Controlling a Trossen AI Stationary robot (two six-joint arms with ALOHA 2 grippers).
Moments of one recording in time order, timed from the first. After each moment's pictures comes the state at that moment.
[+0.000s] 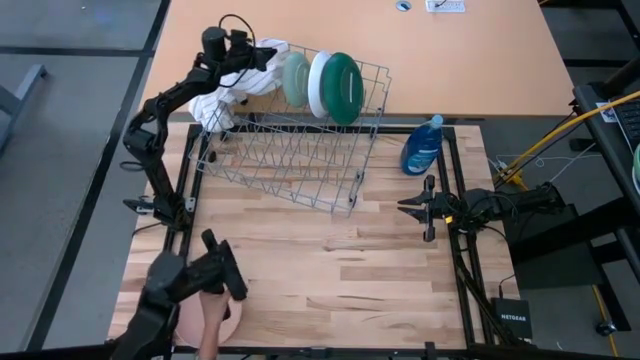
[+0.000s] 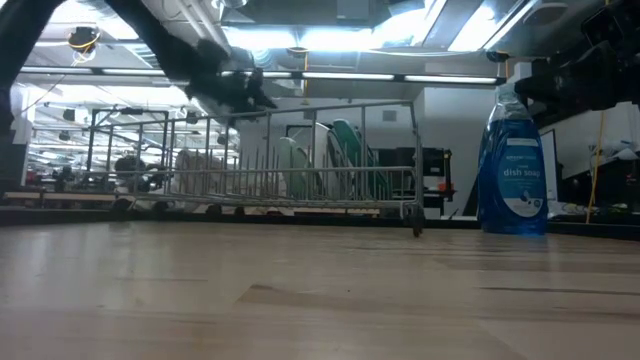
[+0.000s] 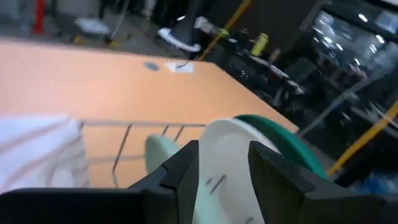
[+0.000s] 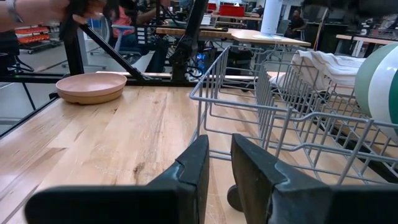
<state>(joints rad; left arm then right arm) 1.18 1.83 1.46 0.21 0.55 -0.35 0.23 0.00 0.09 -0.14 0.30 -0.06</state>
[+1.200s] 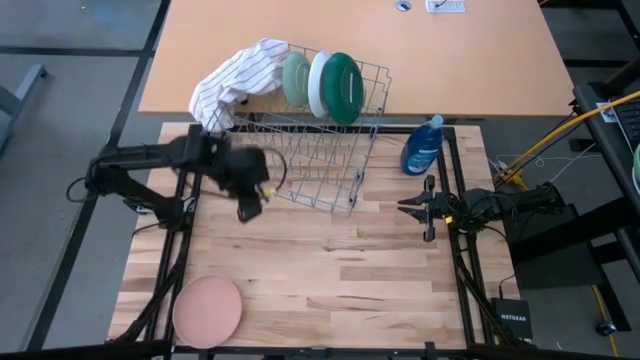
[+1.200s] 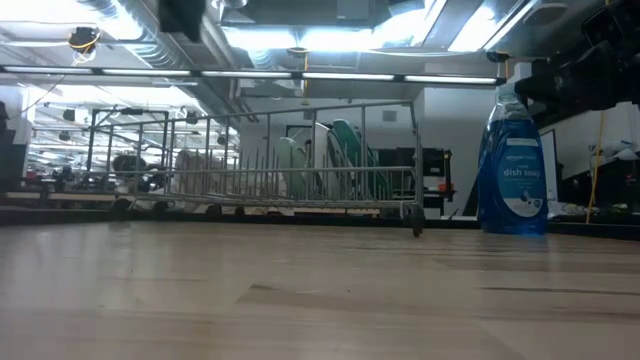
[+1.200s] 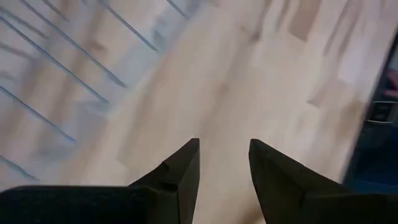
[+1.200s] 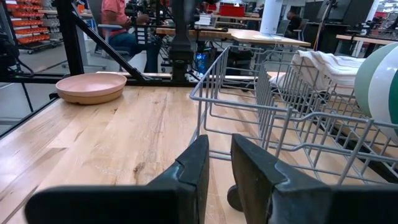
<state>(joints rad) 0.06 1.35 1.46 -1.27 0.07 -0.39 0.23 0.00 0.09 -0.14 0.30 -0.06</state>
